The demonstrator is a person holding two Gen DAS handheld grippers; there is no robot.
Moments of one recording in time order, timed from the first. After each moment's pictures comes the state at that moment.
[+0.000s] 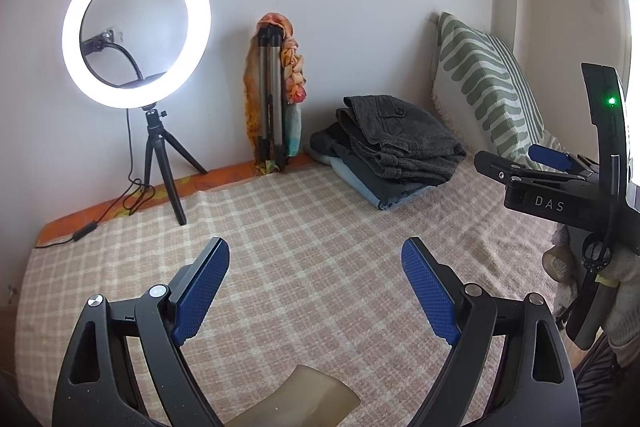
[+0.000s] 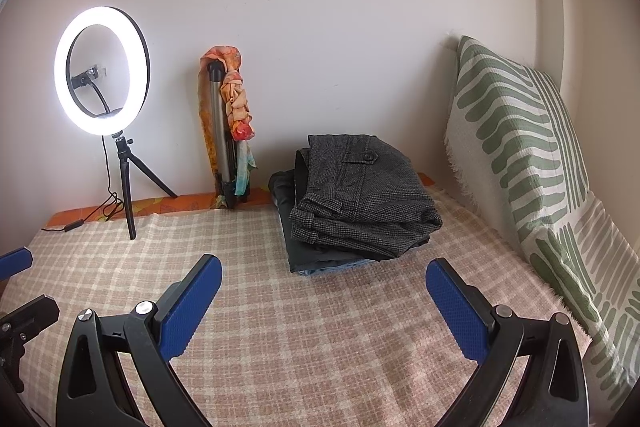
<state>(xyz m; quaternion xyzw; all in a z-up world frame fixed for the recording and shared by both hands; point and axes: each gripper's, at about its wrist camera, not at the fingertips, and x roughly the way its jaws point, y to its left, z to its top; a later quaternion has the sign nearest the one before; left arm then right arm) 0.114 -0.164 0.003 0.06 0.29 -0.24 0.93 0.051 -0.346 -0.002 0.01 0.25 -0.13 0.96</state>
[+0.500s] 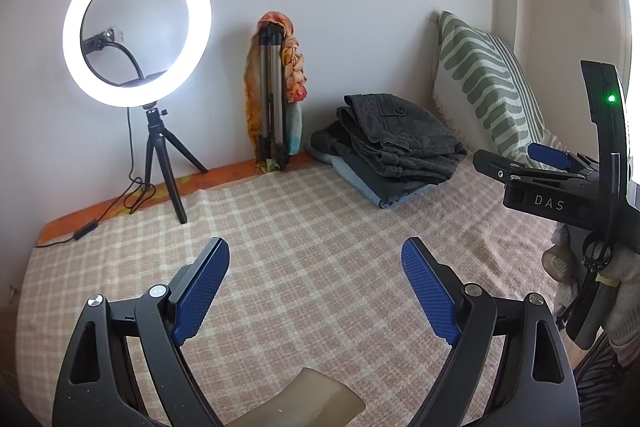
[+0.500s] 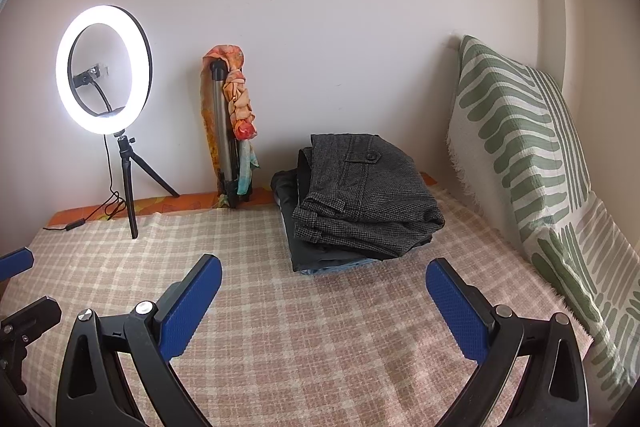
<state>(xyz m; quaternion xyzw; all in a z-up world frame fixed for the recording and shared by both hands) 0.115 -0.162 0.004 0.06 0.29 -0.24 0.93 0.051 -0.343 -0.003 0.01 0.26 -0.13 0.96</state>
